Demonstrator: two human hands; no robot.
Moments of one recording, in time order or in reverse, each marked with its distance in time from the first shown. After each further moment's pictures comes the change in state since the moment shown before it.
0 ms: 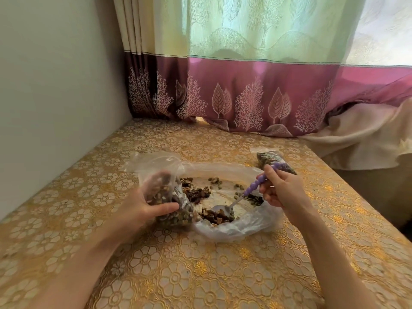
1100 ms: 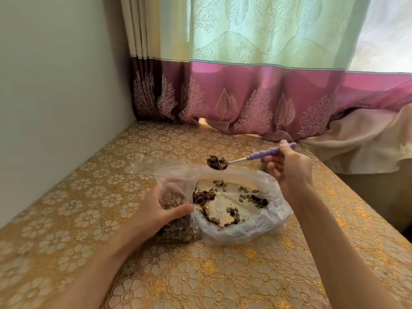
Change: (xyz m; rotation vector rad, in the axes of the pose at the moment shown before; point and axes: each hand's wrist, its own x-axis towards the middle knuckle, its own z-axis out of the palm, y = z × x) left_hand -0.001 -0.009 0.002 0.273 0.004 -0.039; right_hand 0.014 -0.043 0.022 0.346 0.174 -0.097
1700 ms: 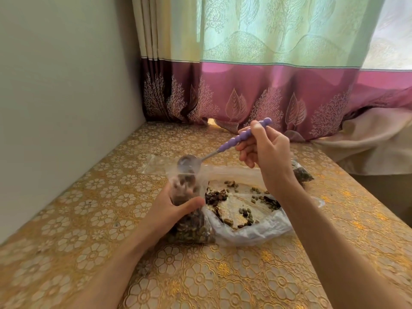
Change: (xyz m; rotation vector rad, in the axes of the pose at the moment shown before) left_hand 0.005 -0.006 -0.002 -0.116 0.058 -0.011; right_hand -0.029 -0.003 0.066 -0.139 -0.303 -0.294
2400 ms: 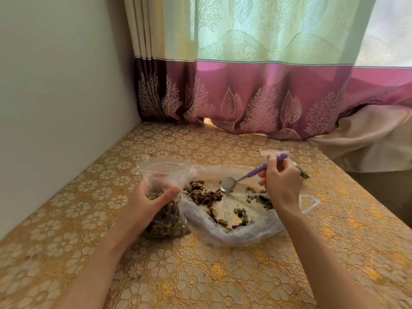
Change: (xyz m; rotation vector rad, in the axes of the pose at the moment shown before) left_hand -0.002 0.008 -0.019 0.116 0.176 -0.033; right_hand -0.013 0.059 -0.049 -0.456 0.395 0.108
